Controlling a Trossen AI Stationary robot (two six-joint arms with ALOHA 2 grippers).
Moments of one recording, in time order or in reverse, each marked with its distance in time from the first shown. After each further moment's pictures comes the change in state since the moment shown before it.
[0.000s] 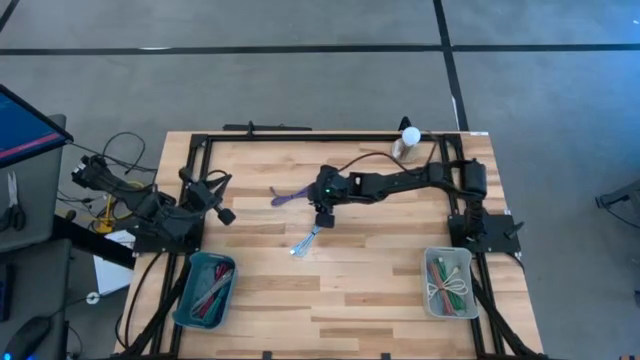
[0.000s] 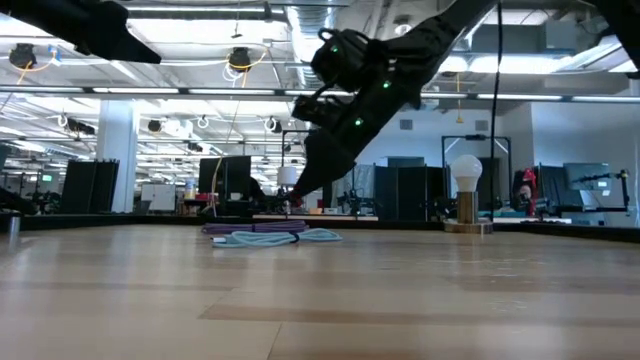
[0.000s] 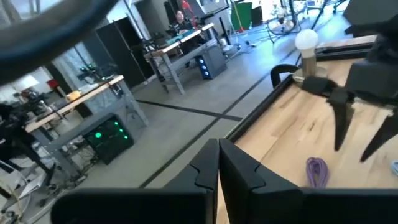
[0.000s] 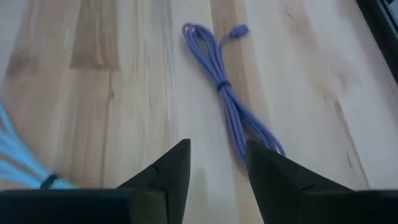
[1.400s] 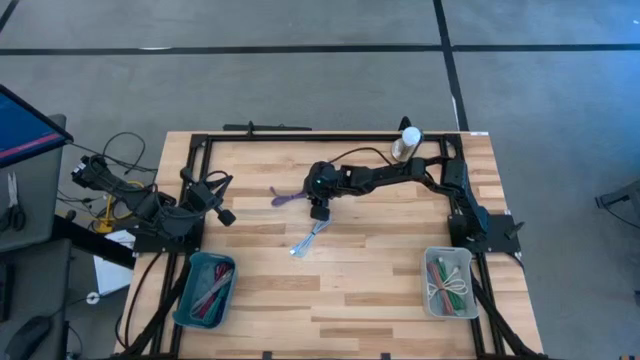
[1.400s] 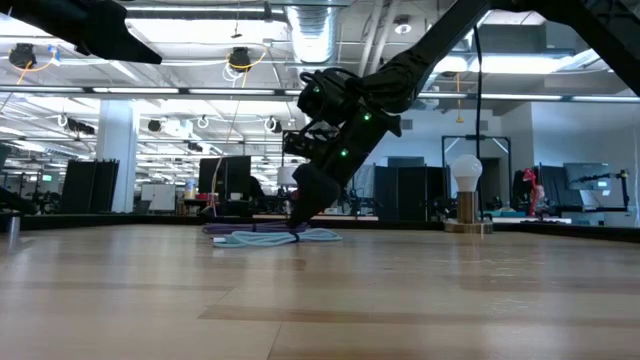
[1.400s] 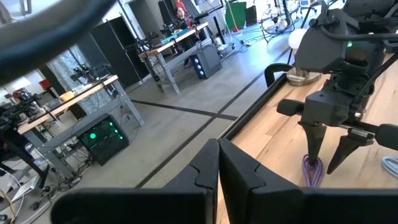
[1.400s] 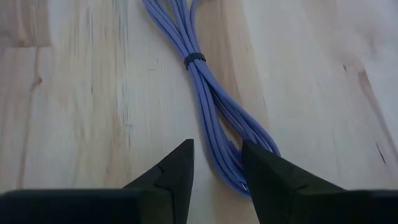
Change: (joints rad) left arm 0.000 0.000 0.001 -0.005 0.025 -0.002; right arm -0.082 0.152 0.112 -0.045 -0.079 0.019
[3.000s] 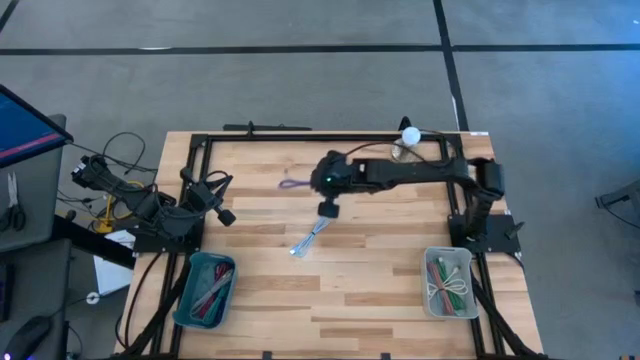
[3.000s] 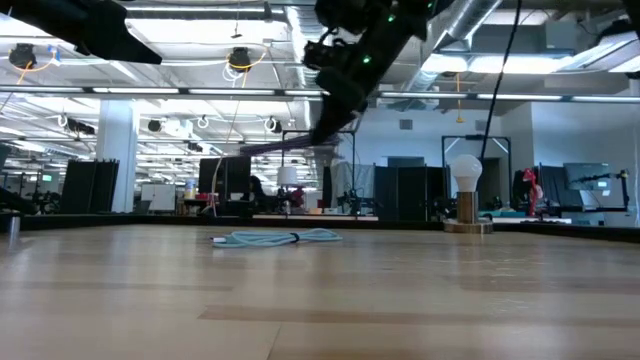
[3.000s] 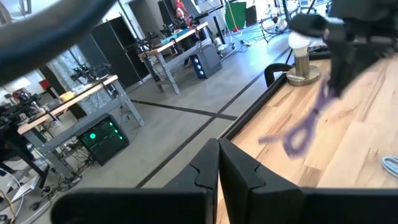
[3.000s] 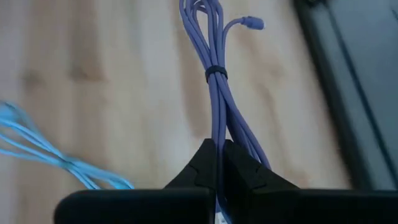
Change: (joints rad) left arm 0.000 0.000 0.000 0.000 0.000 0.000; right arm 0.100 -0.291 0.088 -0.385 0.206 0.023
